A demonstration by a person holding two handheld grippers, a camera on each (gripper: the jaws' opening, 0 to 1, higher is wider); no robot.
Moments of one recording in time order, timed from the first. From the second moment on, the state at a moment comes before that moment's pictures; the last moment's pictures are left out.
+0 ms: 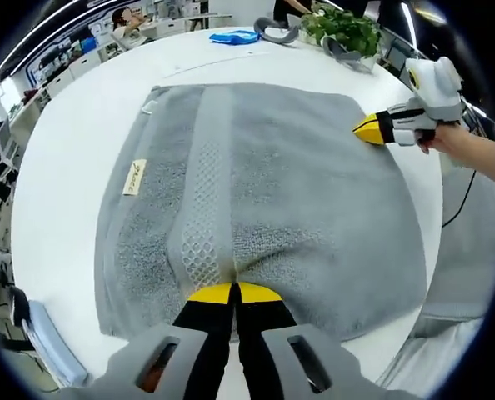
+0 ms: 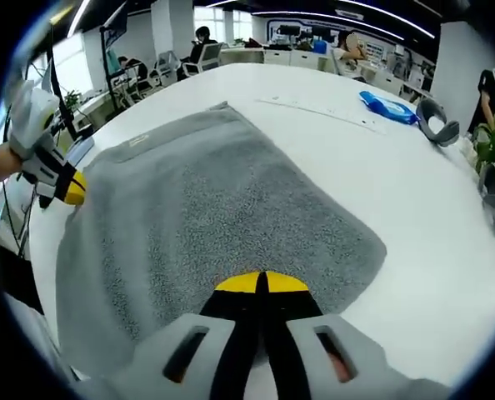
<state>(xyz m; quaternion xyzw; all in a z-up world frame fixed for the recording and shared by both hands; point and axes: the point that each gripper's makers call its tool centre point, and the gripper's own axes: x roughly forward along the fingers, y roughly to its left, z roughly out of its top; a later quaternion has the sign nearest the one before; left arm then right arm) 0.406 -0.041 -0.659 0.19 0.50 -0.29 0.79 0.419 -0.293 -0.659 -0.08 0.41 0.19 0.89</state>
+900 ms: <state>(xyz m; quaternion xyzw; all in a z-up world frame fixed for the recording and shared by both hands) 0.449 -0.045 -0.660 0.29 0.49 -0.33 0.75 0.368 -0.280 -0.659 -0.07 0.41 0.21 0.89</state>
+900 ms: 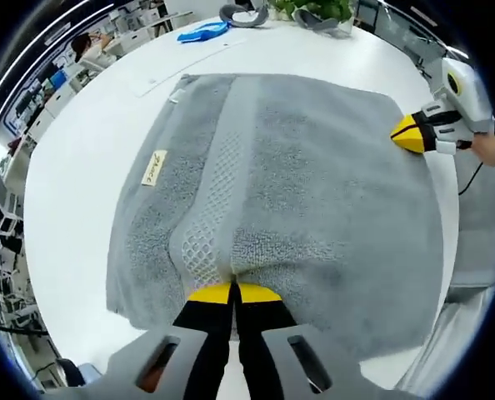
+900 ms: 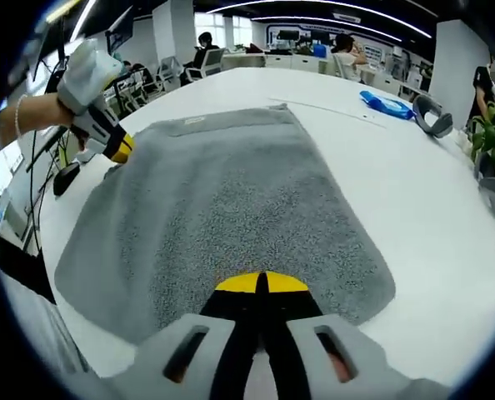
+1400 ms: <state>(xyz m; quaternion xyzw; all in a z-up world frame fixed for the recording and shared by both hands) 0.461 -0.049 -0.660 0.30 0.51 -0.35 0.73 0.344 -0.269 -0.659 -0.09 0.43 0.23 0.87</state>
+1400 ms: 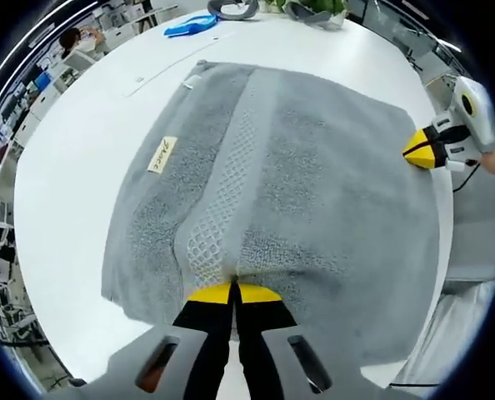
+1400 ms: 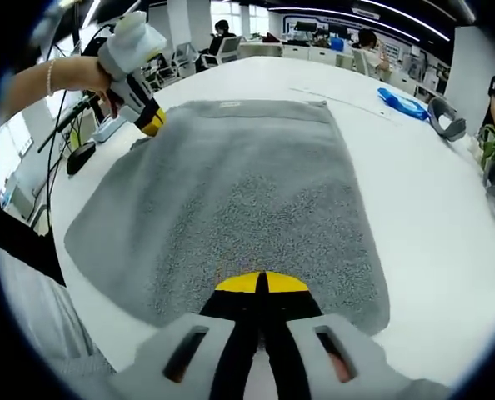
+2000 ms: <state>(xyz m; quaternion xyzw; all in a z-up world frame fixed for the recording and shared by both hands) 0.485 -0.055 -0.659 0.32 0.50 -0.36 0.72 0.313 -0.248 -0.660 -0.10 0.43 0.28 0.85</state>
